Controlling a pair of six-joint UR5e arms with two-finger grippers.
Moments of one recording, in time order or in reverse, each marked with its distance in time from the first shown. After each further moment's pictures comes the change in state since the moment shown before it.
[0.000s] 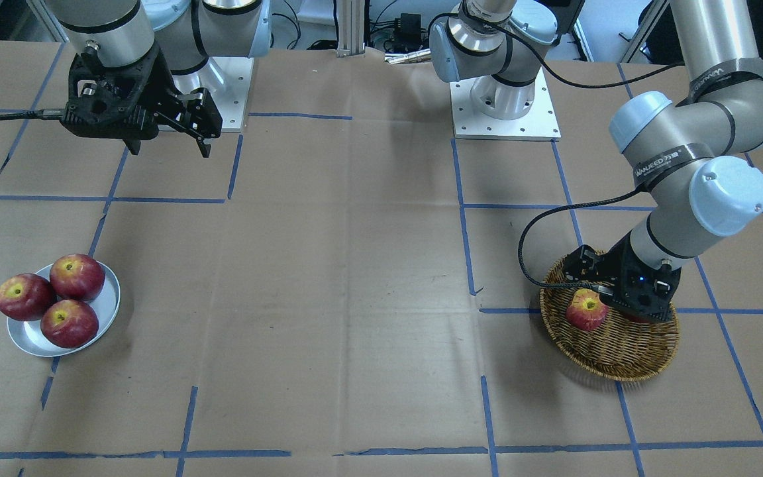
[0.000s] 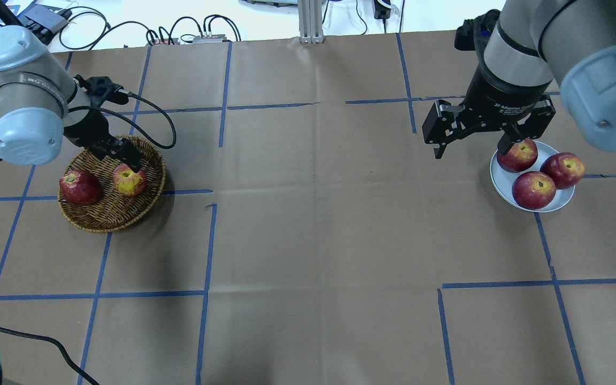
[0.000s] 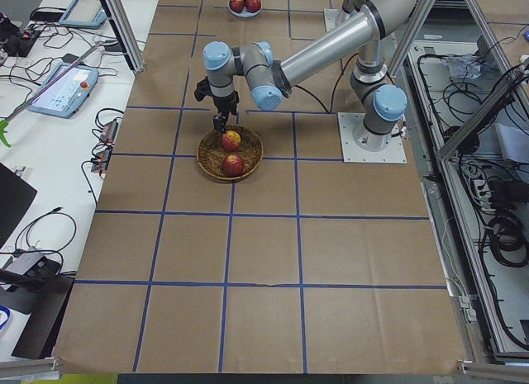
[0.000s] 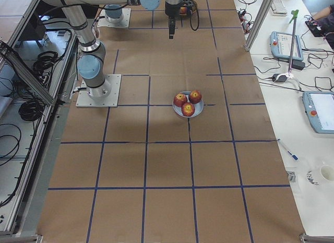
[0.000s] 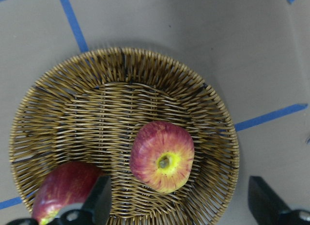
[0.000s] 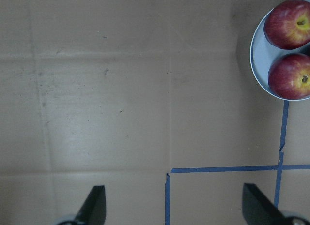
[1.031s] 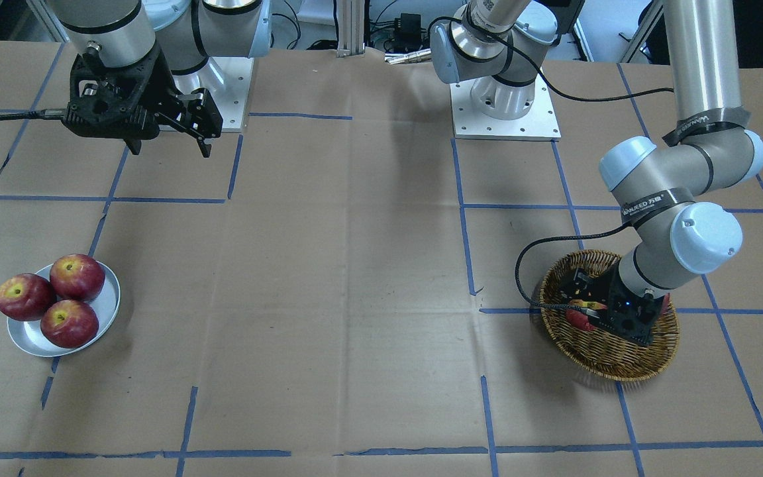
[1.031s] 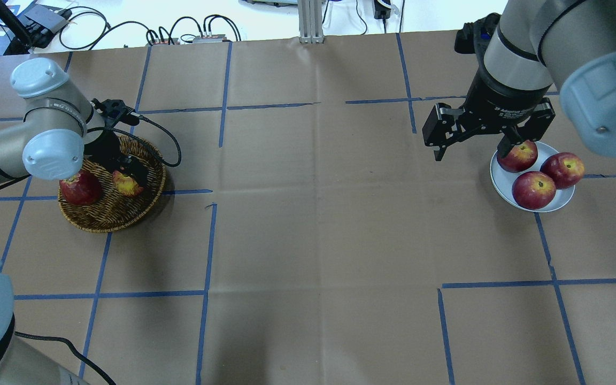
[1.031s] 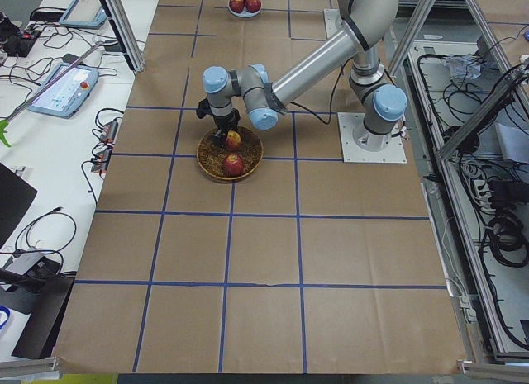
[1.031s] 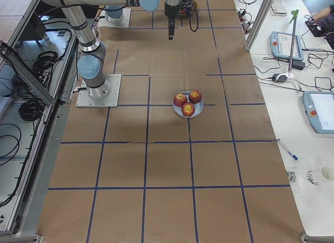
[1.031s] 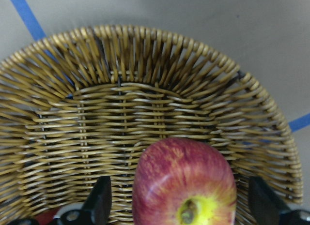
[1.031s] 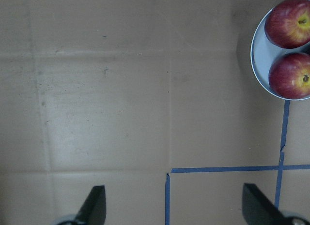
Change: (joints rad) left arm 0.023 -0.111 -0.025 0.098 0.014 0.050; right arm -0.001 -0.005 0.009 -0.005 0.001 -0.001
